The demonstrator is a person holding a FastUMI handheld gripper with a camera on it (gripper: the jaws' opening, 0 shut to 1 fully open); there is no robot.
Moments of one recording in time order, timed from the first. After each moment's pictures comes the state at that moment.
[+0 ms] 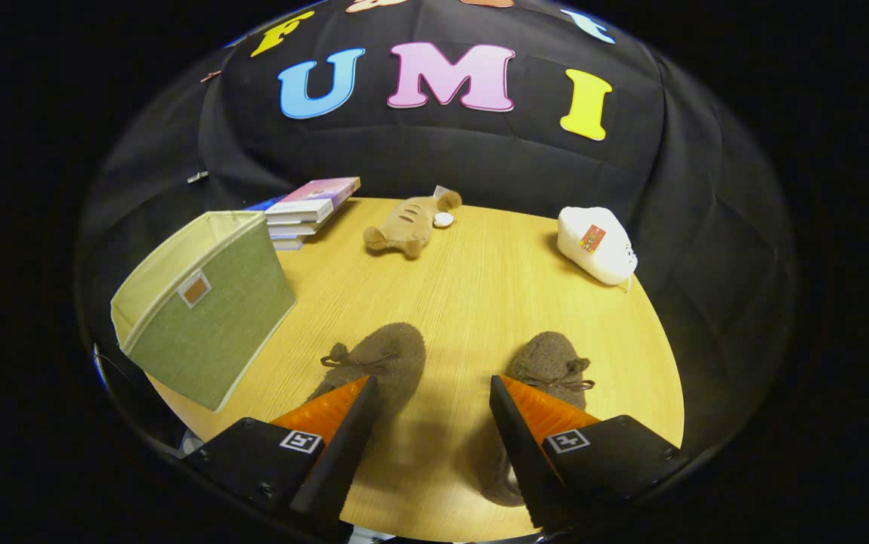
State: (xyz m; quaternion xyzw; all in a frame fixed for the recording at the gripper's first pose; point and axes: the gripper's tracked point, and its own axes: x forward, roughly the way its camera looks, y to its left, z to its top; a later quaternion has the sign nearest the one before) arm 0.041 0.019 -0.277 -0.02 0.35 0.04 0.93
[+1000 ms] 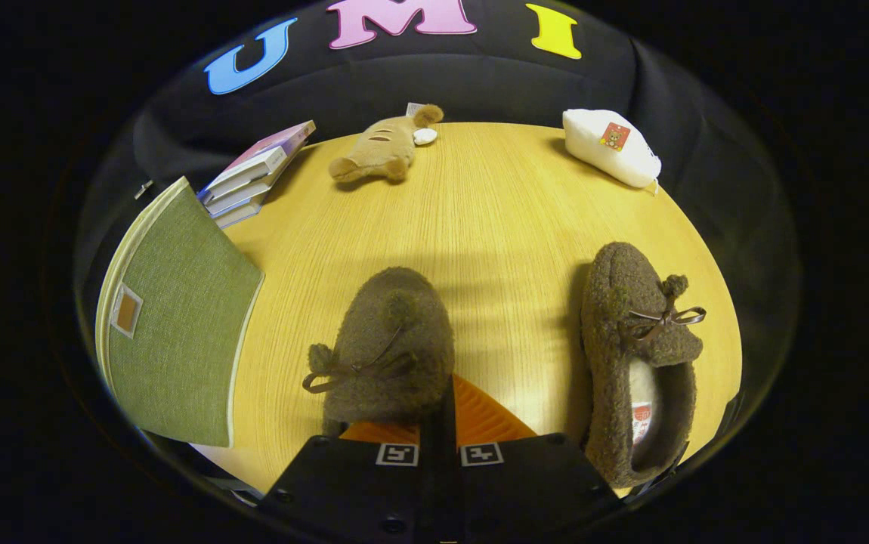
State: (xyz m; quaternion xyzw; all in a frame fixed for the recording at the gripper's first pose) arm 0.055 0.055 -0.351 0.09 0.48 -0.02 0.87
